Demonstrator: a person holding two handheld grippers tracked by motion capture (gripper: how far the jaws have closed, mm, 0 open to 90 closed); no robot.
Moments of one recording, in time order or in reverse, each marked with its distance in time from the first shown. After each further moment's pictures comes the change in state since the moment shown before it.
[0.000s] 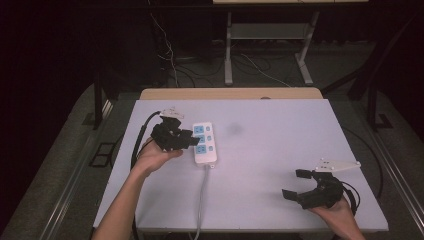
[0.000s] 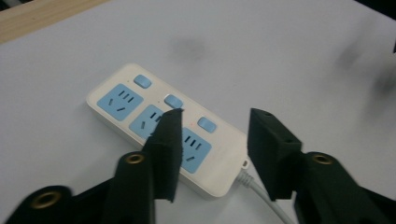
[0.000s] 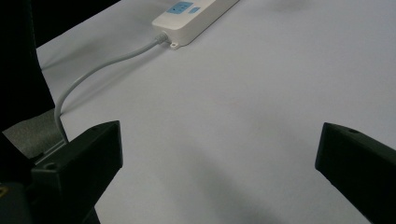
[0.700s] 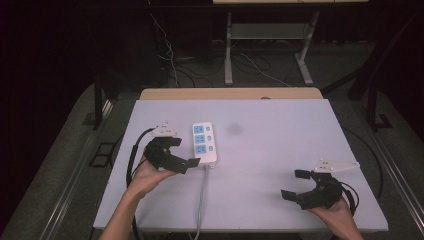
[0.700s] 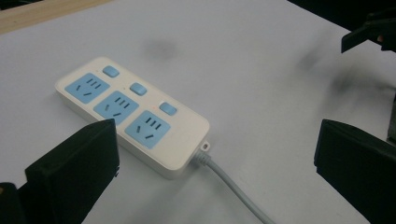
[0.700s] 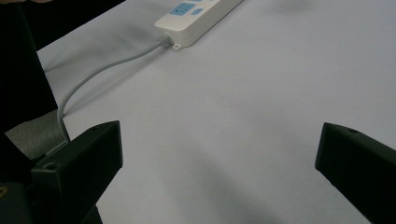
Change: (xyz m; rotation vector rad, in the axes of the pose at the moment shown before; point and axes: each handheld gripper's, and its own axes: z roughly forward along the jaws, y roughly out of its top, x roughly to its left) left arm -0.032 -0.037 -0.021 -0.100 -0.040 0.003; right arm 0.003 0.000 0.002 -0.006 0.005 0.002
